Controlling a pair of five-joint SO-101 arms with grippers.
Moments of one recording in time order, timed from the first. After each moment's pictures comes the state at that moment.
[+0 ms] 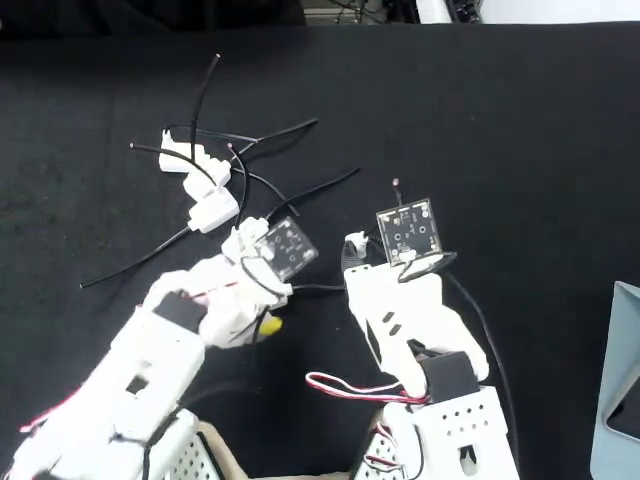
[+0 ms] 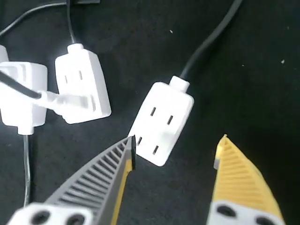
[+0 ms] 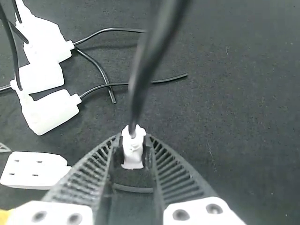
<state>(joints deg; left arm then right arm) 20.0 -44.9 67.6 45.5 -29.3 -14.7 -81.8 80.6 44.1 1.5</state>
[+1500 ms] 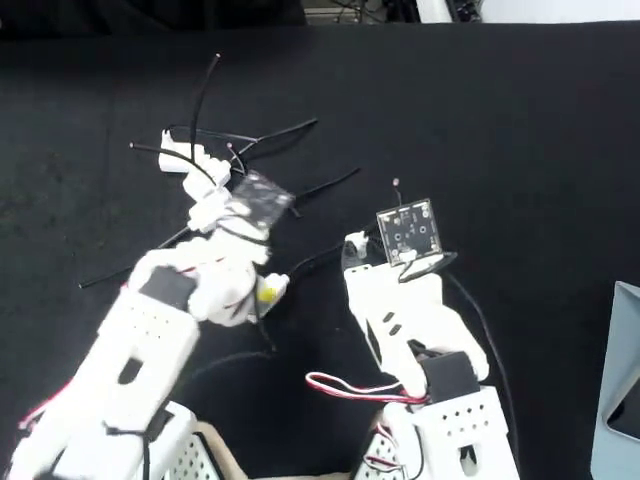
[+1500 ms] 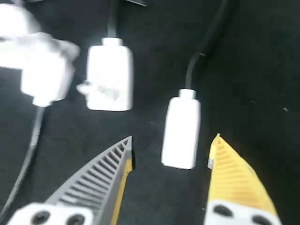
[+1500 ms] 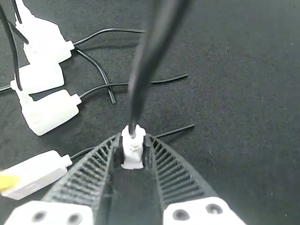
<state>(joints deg) 16.0 -42.9 55.9 55.6 -14.5 -14.7 -81.8 80.6 44.1 1.5</state>
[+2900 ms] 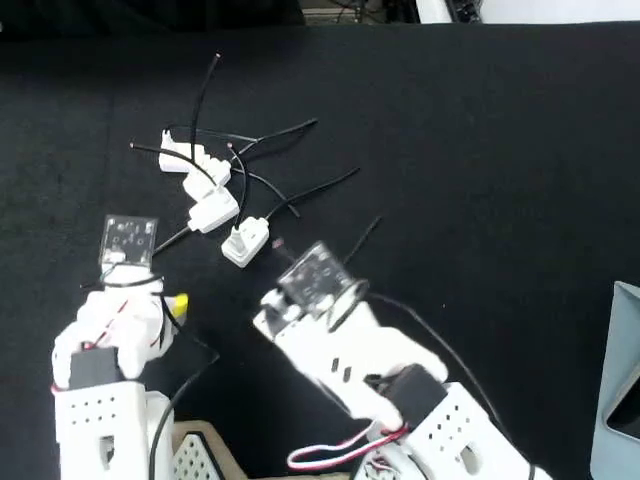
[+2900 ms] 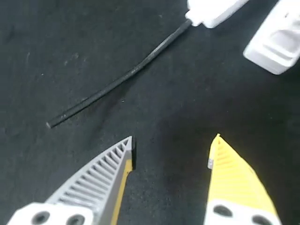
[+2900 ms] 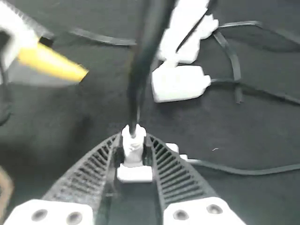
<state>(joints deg) -15.6 -79.6 82.0 59.2 -16.2 -44.3 -81.8 82.2 46.9 1.5</state>
